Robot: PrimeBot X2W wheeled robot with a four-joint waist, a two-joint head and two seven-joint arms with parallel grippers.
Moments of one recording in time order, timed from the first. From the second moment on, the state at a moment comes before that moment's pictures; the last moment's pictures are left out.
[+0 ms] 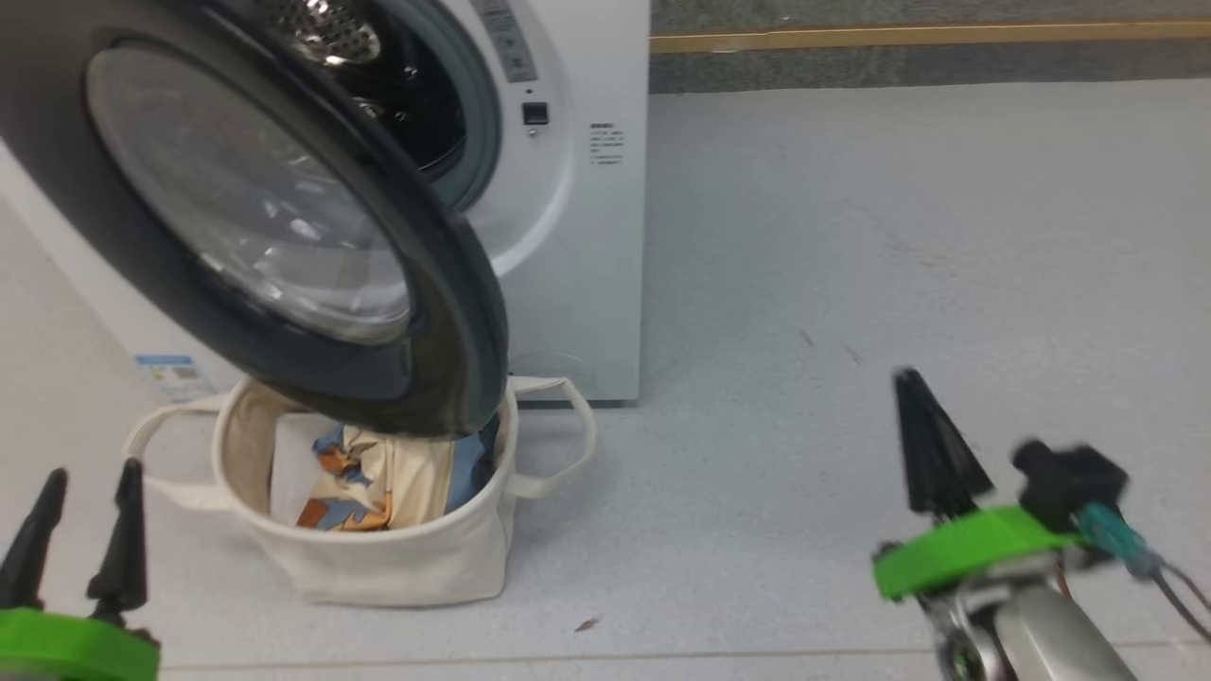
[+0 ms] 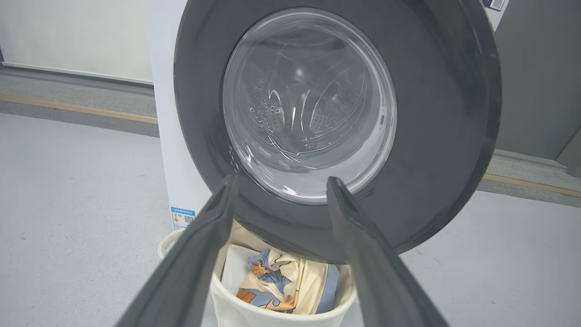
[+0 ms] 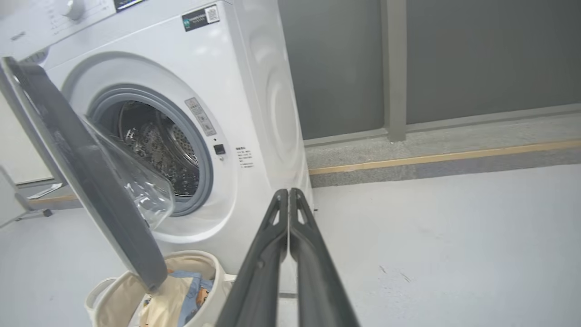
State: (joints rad) left arm -0.11 0.53 -0.08 0.29 -0.70 -0.07 -0.25; right arm -0.16 -0.17 0.23 0.16 0.39 0.13 -0.23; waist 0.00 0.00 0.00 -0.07
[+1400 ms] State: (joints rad) left arm -0.36 0.17 -0.23 0.35 -0.50 -0.12 -0.25; right arm -0.98 -0.06 0.68 0.86 0.84 0.13 -0.24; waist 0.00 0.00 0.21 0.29
